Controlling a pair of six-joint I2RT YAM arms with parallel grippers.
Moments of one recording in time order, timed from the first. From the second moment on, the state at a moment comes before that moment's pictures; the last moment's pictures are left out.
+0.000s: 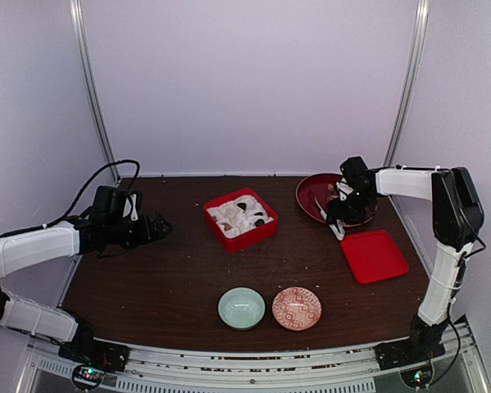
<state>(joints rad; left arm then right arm) -0.38 1.22 0.68 -0.15 0.13 -0.57 0.27 1.90 1.37 -0.60 -0.05 0.24</state>
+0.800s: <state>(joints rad) -0.38 1.28 0.67 -0.11 0.18 -0.58 -0.10 1.50 1.10 -0.78 0.07 0.14</state>
